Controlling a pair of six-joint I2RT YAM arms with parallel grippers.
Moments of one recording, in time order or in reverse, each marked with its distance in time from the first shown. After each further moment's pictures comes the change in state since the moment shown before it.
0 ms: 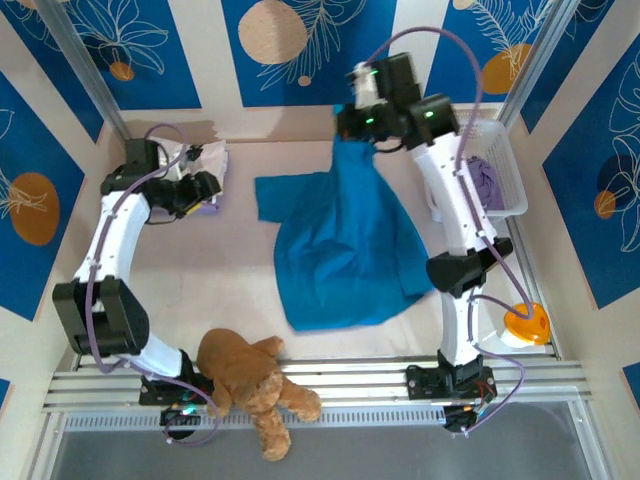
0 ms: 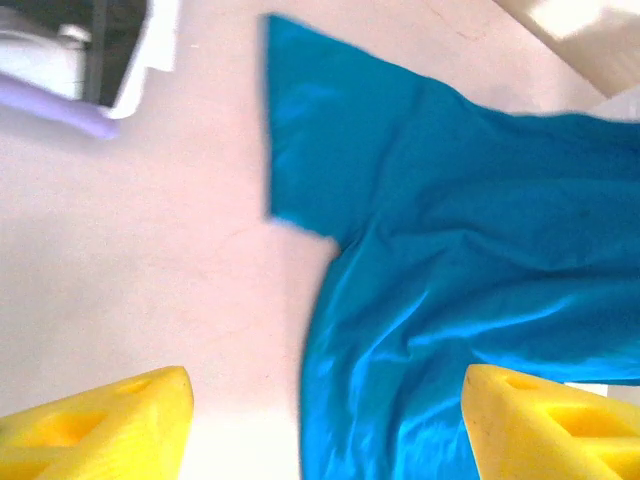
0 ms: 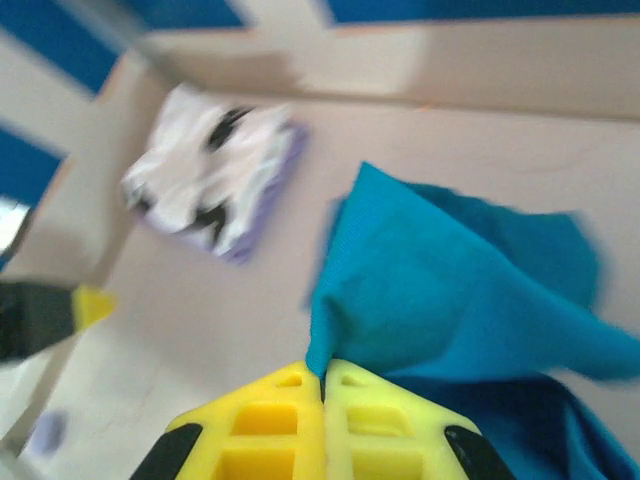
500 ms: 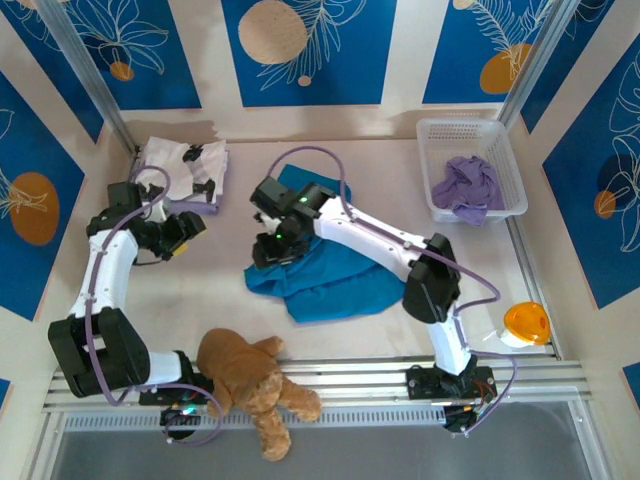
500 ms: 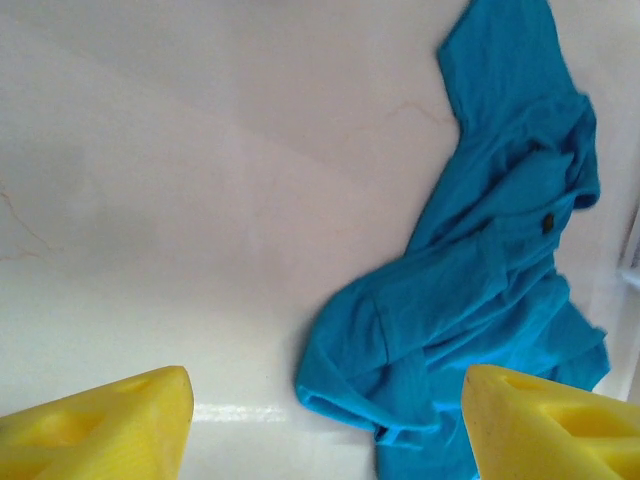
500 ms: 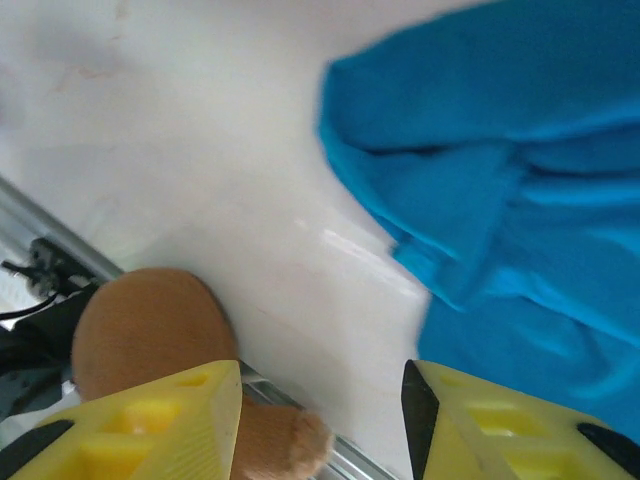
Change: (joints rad) left arm 0.093 -0.189 -0.323 -0.016 0.005 0.050; right arm 0.429 -0.032 -0.671 0.105 -0.013 0.233
